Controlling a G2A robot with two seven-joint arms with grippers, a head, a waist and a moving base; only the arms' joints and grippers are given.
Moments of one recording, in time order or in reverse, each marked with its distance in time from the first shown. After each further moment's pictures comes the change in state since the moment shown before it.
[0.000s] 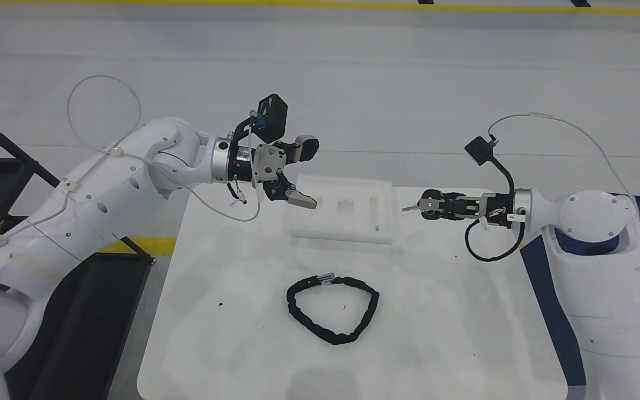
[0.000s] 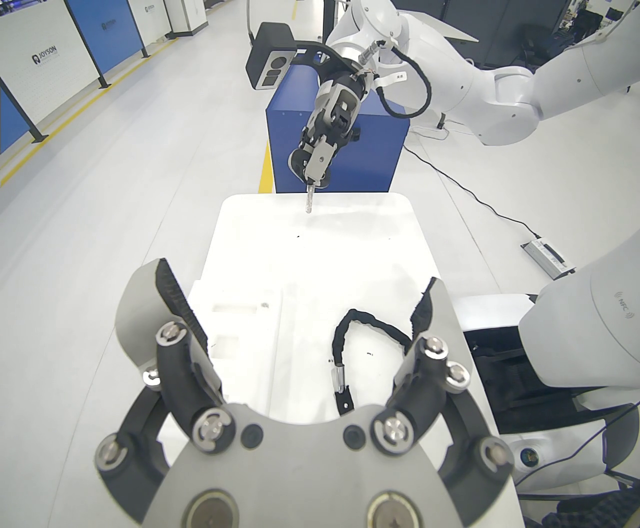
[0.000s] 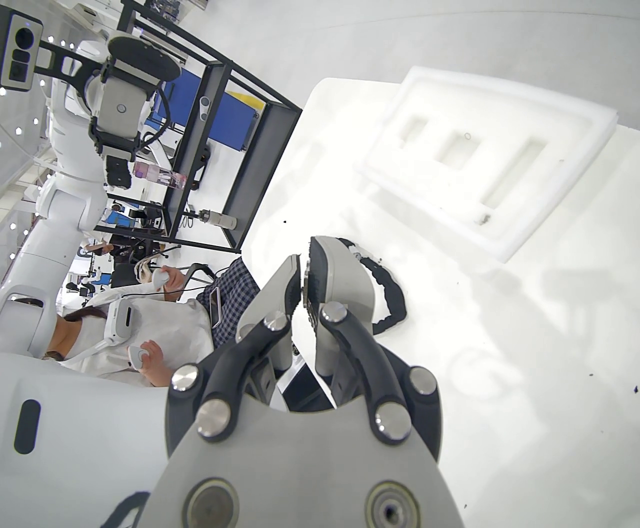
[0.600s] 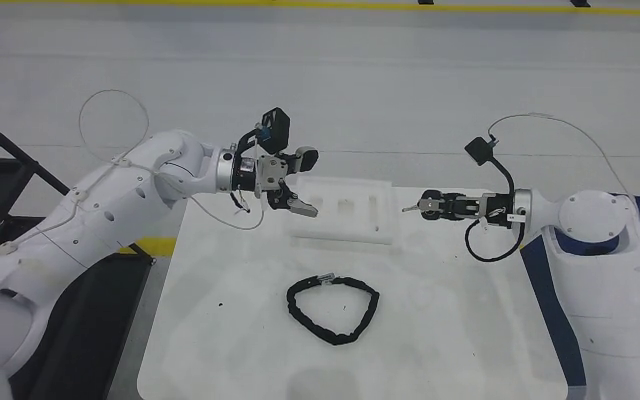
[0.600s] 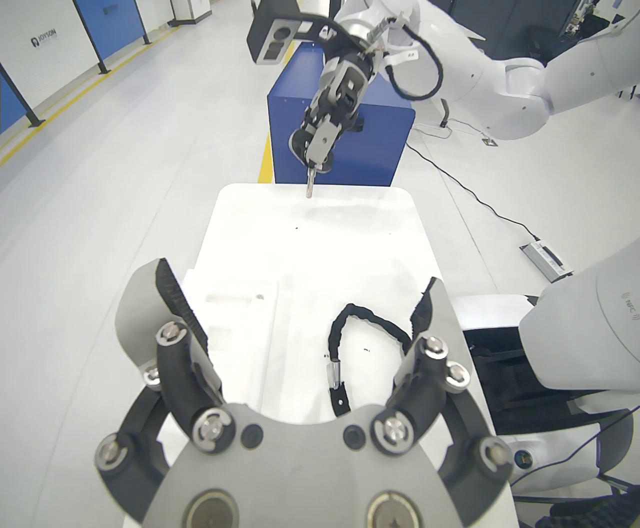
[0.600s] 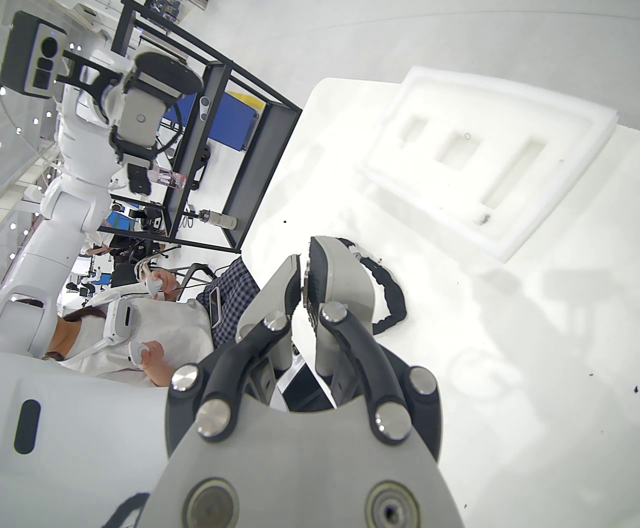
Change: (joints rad) left arm 0.069 0.000 -0.010 0.002 0.009 0.027 -0.021; right arm 0.000 0.000 0.000 0.000 0.000 0.000 0.000
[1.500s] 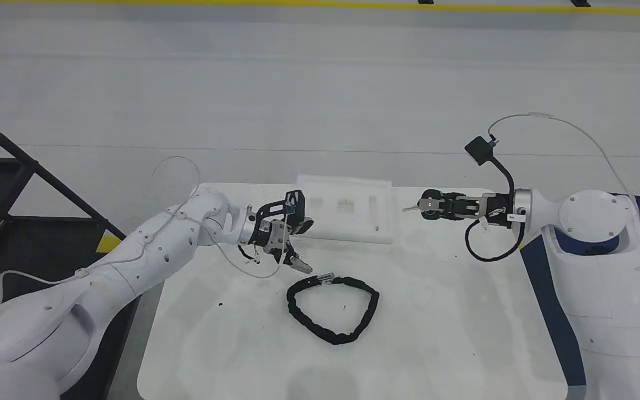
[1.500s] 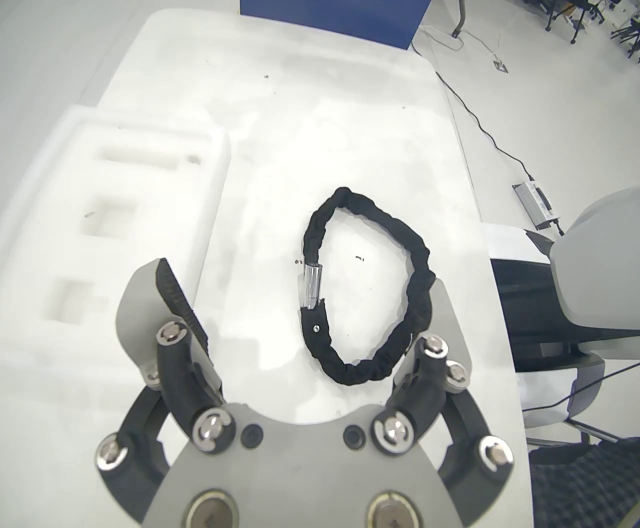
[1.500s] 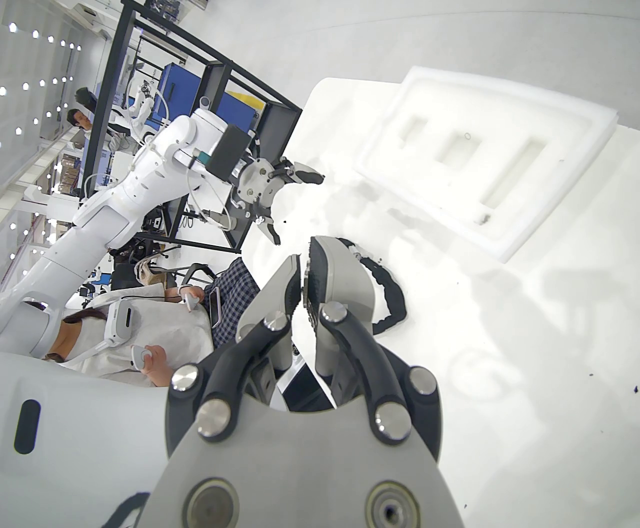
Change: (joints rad) left arm 0.265 -0.143 -0.006 0.226 0.329 -0.027 0.009; right arm 0.000 0.000 0.000 0.000 0.000 0.000 0.000
